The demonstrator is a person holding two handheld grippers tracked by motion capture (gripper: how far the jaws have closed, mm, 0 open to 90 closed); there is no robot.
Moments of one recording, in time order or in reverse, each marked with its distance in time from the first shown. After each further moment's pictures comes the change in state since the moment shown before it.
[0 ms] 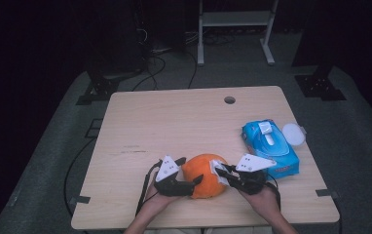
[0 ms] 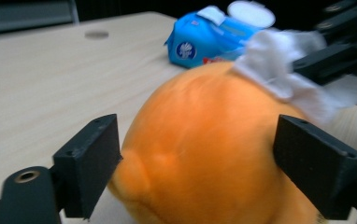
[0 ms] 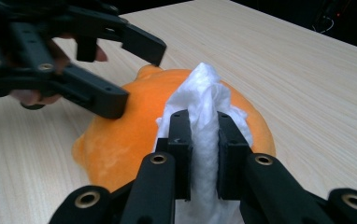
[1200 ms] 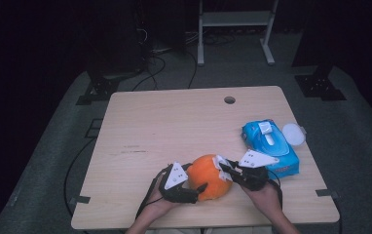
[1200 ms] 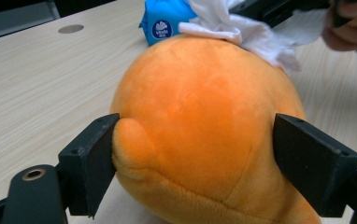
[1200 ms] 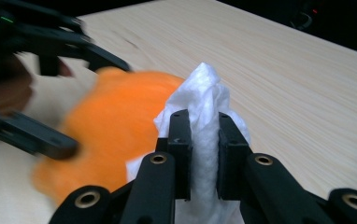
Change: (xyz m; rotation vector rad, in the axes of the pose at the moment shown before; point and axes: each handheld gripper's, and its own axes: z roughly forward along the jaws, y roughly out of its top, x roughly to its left) left arm -0.014 -0.004 0.002 0.051 -0.030 0.149; right arm -0.015 -0.002 -0.001 0.006 -0.076 0.026
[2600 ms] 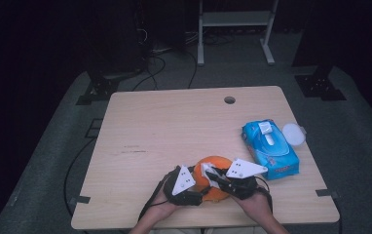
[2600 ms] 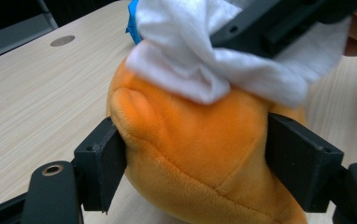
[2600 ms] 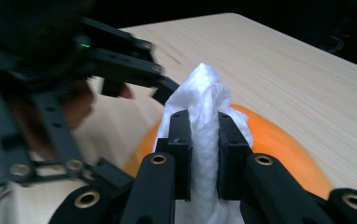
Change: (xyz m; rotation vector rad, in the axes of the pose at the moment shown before) left arm -0.019 0.007 0.005 0.024 0.008 0.134; right arm 0.042 0.012 0.008 -0.047 0.110 -0.084
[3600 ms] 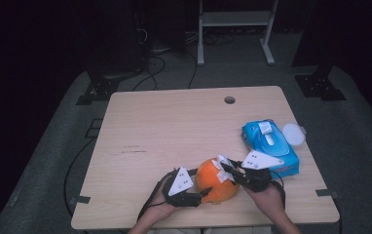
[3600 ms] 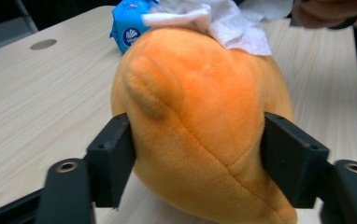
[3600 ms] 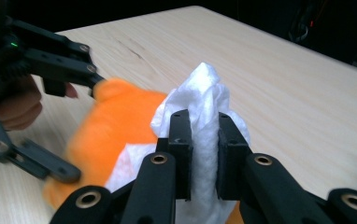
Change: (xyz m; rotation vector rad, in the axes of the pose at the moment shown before) left arm 0.004 -0.002 -0.003 -0.041 -0.093 -0.051; right arm -0.035 -0.006 -0.026 0.017 -0.102 0.066
